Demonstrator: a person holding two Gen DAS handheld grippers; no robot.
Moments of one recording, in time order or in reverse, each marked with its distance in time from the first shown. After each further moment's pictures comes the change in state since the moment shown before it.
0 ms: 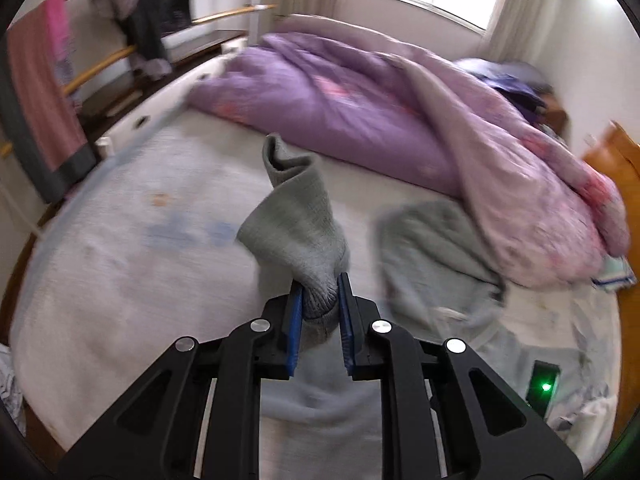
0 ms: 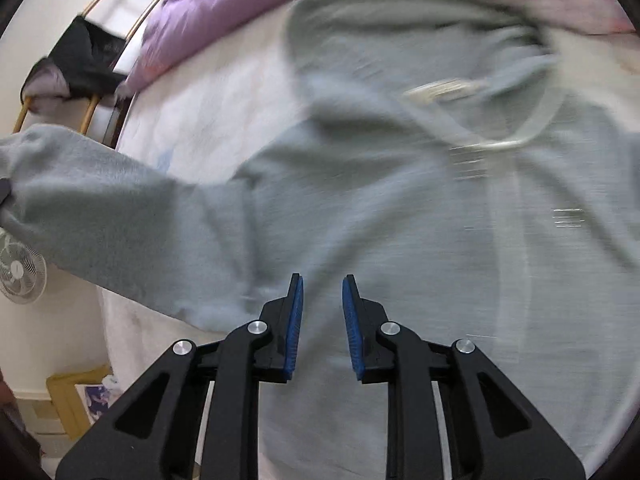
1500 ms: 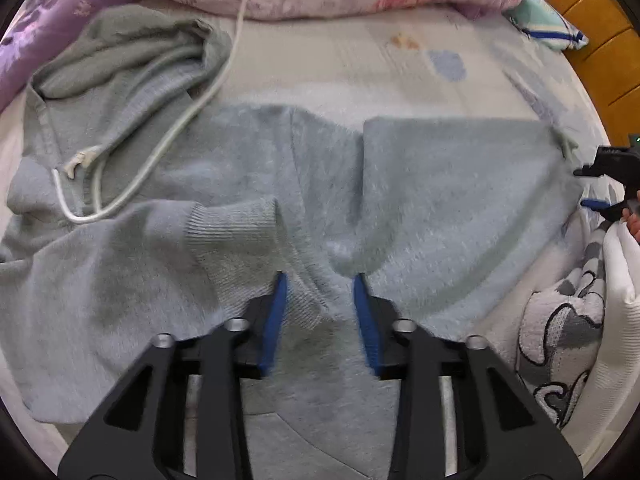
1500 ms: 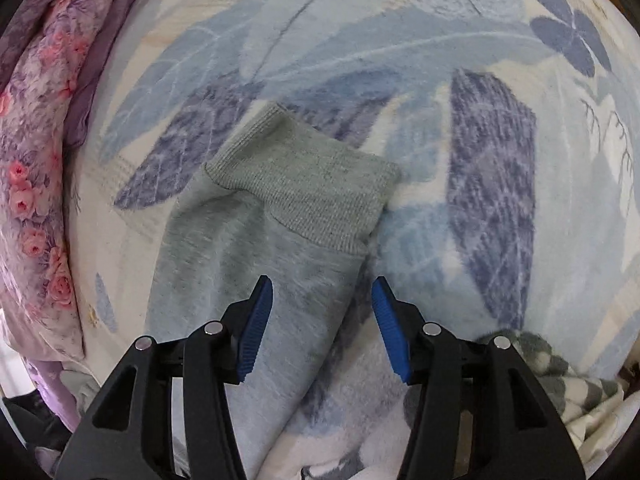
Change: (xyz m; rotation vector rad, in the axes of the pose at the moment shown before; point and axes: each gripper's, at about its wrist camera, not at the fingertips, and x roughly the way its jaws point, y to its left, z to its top) left arm 0.204 -0.348 -0.228 0.496 0.516 -0.220; right arm -0.167 -0.569 0.014 0.978 -0.164 -0.268
